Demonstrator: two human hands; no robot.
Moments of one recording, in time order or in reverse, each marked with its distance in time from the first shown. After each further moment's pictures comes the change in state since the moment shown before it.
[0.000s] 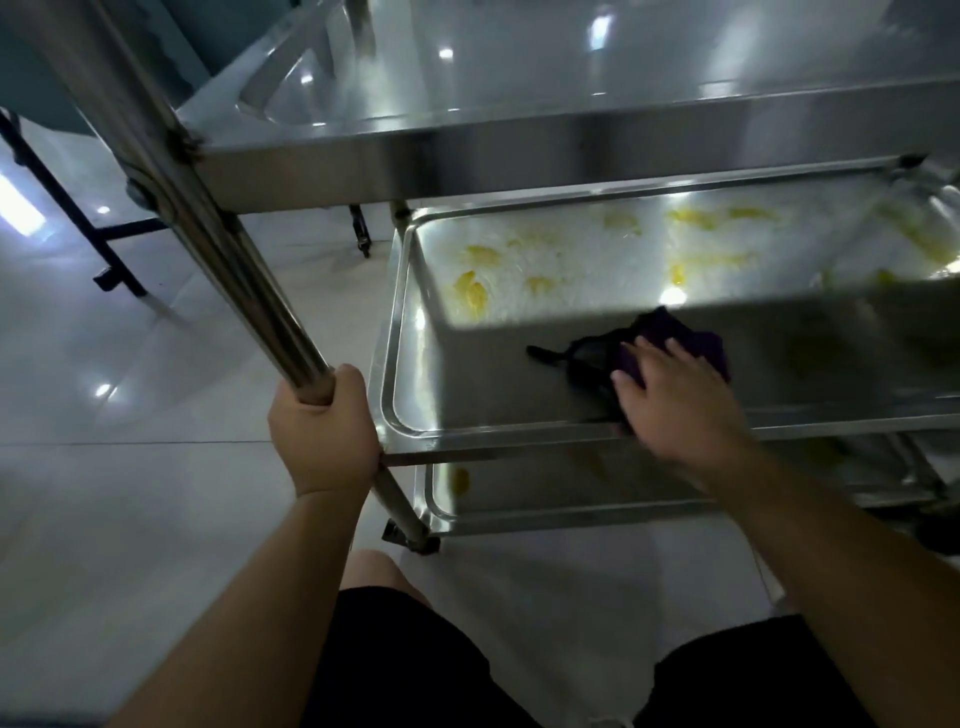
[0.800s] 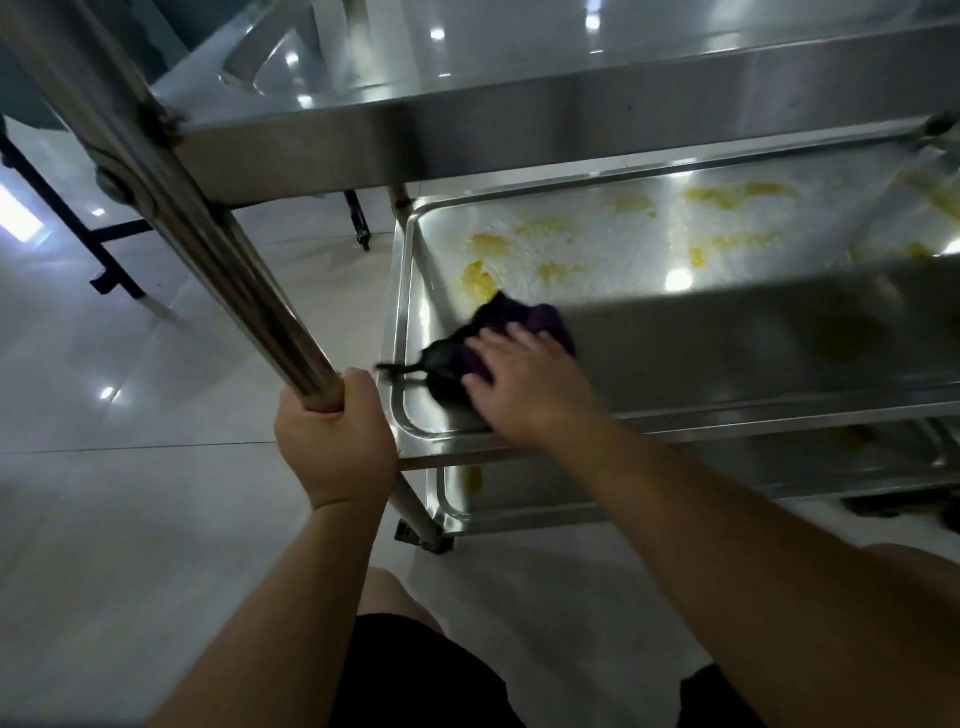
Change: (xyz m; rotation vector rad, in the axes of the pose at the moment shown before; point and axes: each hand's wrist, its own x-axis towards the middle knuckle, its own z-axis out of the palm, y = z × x) left_hand 0.005 -0.012 0.004 -0.006 0.030 0.104; right_hand 0.020 -0.148 0.039 0.036 -0.124 -0.317
